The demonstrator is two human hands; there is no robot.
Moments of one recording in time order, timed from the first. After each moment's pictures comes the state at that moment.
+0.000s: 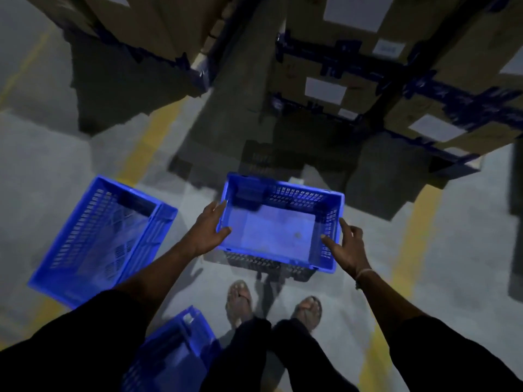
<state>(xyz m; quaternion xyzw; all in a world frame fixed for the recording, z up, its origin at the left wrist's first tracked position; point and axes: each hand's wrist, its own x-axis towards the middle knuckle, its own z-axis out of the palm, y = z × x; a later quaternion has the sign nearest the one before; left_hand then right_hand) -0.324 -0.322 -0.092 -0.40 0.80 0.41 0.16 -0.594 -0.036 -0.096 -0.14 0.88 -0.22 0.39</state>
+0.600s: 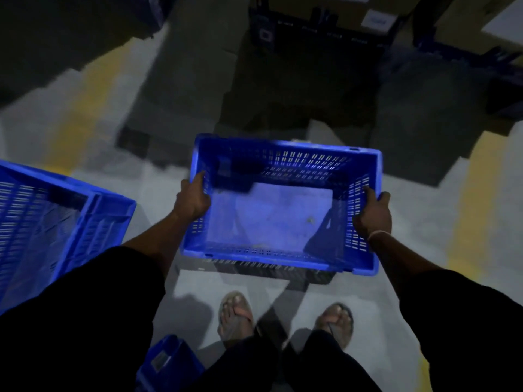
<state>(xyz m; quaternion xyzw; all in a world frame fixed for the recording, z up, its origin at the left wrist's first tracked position) -0.374 -0.384 -0.382 -0.52 0.77 0.32 0.19 -0.642 -0.045 -0.376 -0.11 0.95 -0.11 0.28</state>
